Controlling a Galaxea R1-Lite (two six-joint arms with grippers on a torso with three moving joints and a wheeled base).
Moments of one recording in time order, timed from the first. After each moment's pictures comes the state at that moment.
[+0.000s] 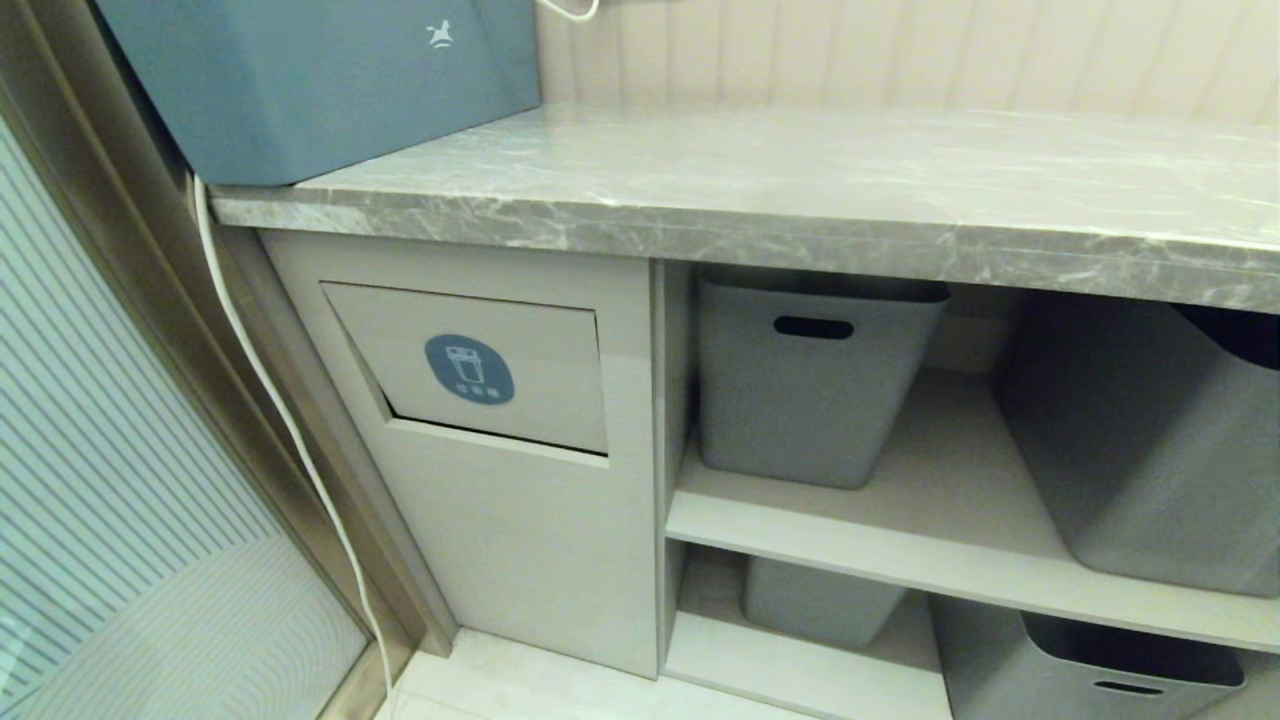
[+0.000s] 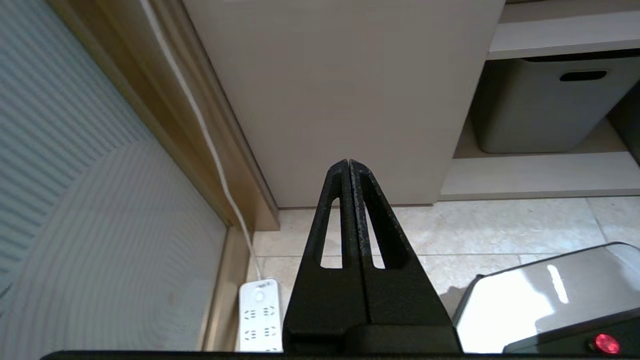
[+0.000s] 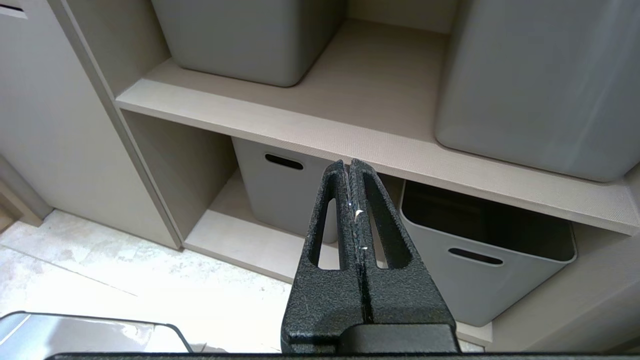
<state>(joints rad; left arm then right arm) -0.07 0.44 0.00 -0.29 -0.11 0.17 0.00 0.00 0.00 0.01 0.03 -0.04</state>
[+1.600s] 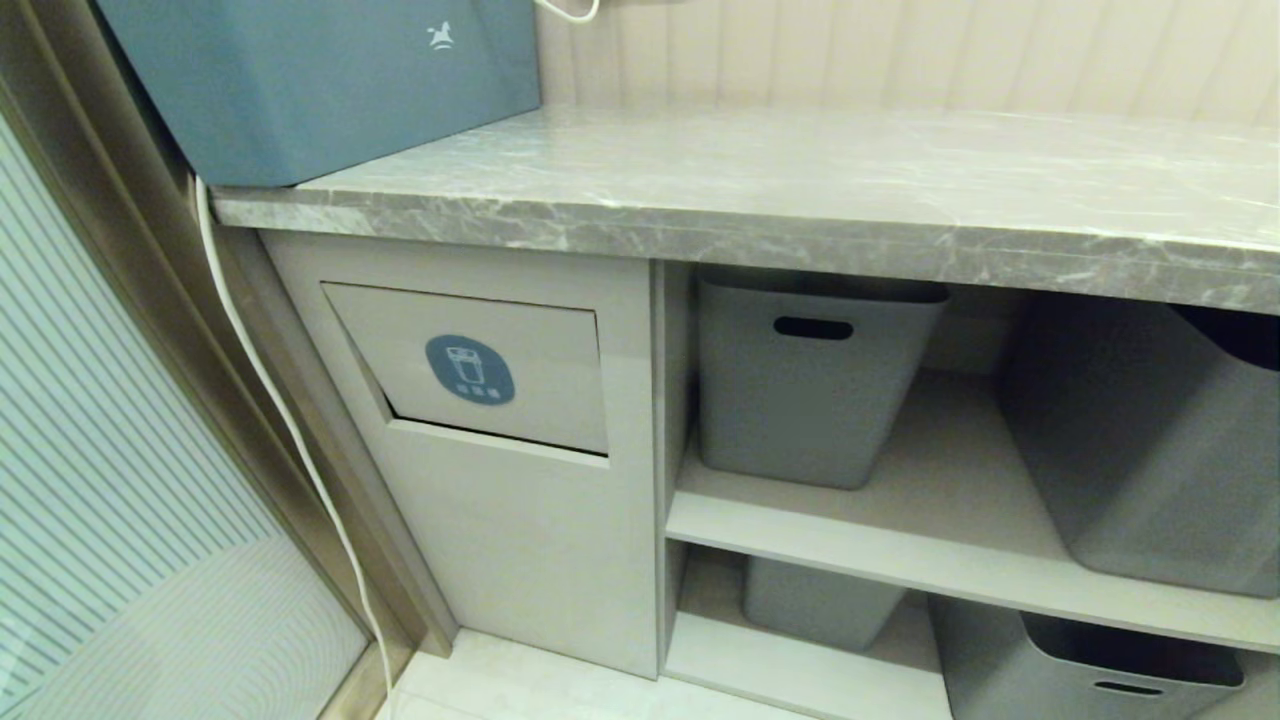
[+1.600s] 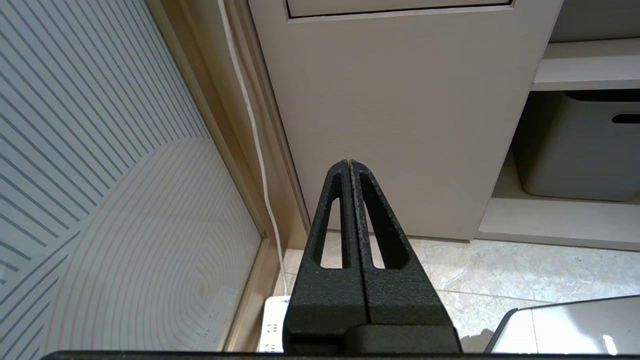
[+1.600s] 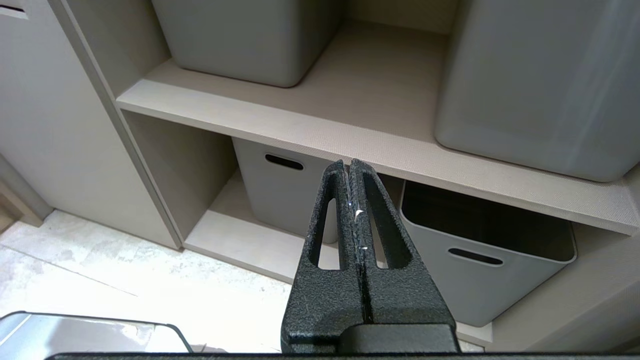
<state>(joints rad) 0.00 0.00 0.00 0.00 -0.05 0.15 0.00 0.00 0.00 0.01 0.03 -0.04</state>
